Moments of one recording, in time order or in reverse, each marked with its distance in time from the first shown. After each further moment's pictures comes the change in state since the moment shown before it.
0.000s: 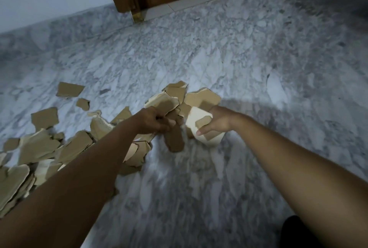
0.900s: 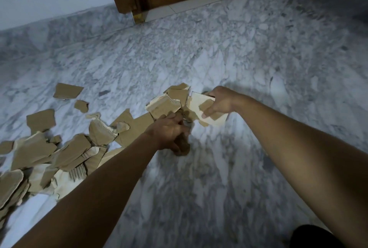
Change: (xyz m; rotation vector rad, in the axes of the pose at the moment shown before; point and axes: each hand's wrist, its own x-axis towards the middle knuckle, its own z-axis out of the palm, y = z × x) left_hand 0.011 0.015 0.038 0.633 0.032 0.430; right_hand 0.038 -0.021 -0.044 -0.081 0.082 -0.030
